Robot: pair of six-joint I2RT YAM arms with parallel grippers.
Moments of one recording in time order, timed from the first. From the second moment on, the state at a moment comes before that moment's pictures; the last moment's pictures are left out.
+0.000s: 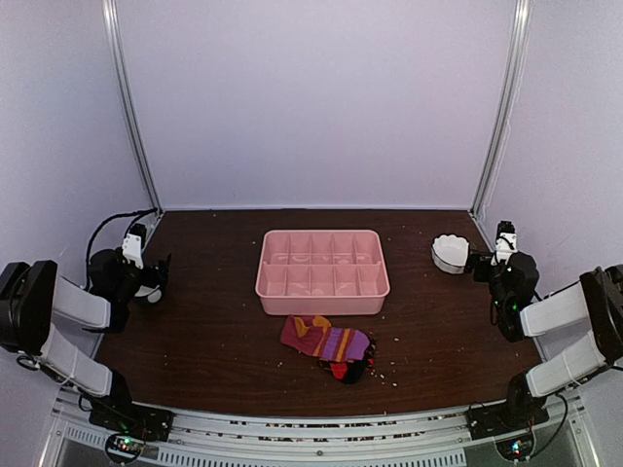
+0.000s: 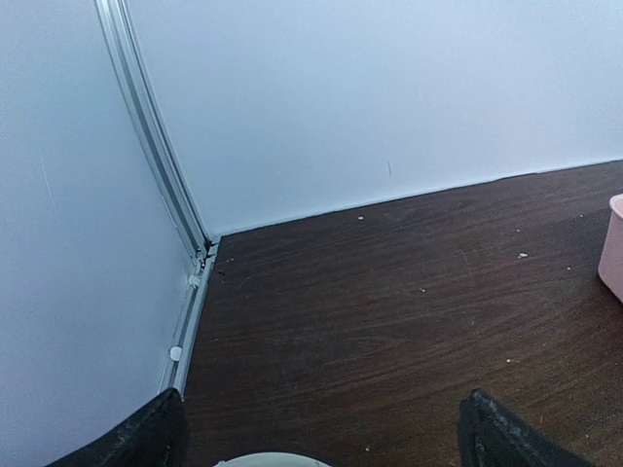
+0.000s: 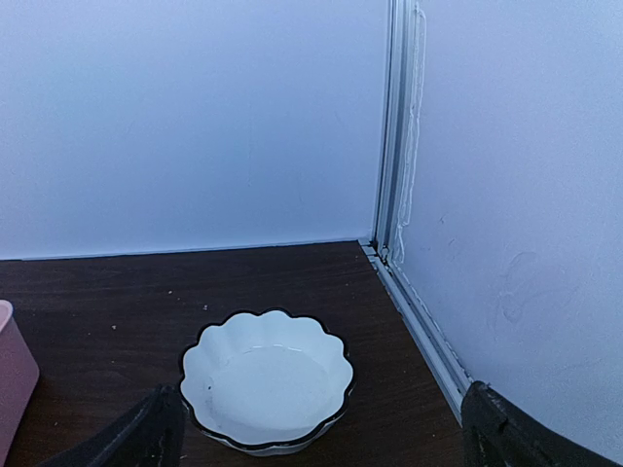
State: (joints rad) left arm 0.10 1.43 0.31 0.97 0.18 0.20; right arm 0.08 1.36 0.25 1.07 0.27 0.01
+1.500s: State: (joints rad) left arm 0.09 1.29 1.04 -0.73 0.57 0.61; right arm 0.62 1.38 0.69 -0.07 0.21 0.44
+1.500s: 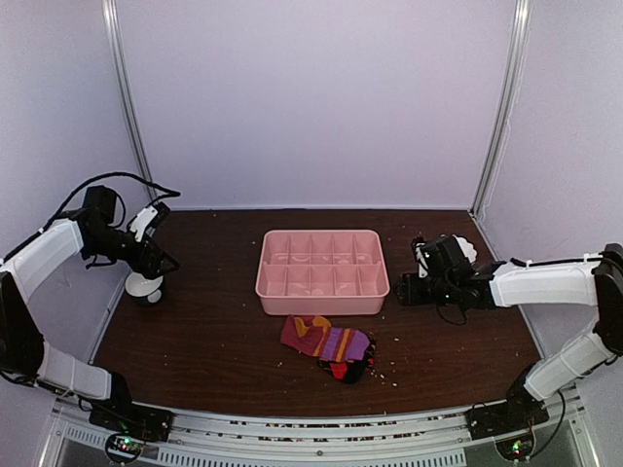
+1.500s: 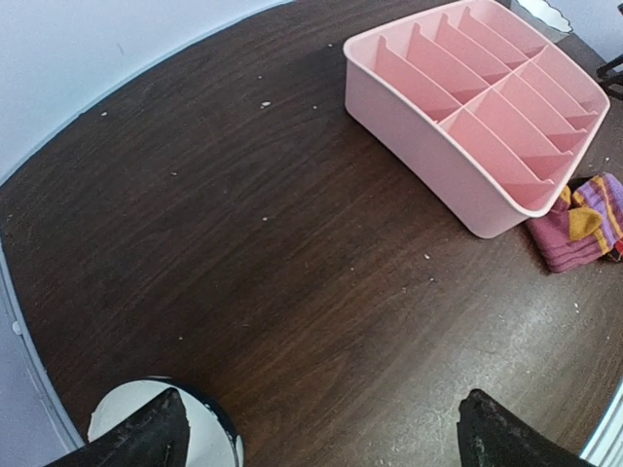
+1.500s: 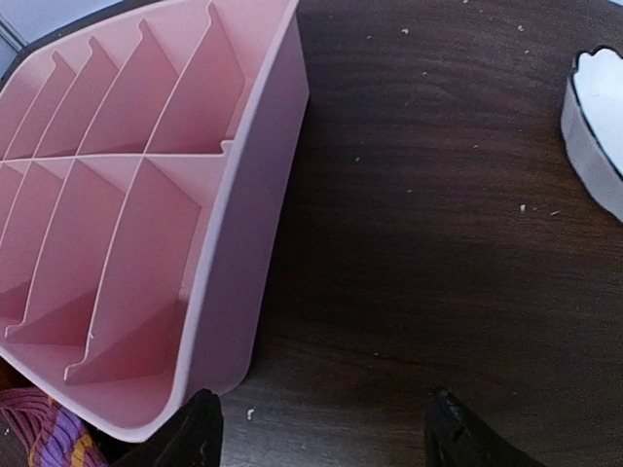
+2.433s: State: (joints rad) left arm 0.03 1.25 1.03 -0.82 0.60 0.69; right arm 0.74 2.11 1.60 -0.27 0.10 0.54
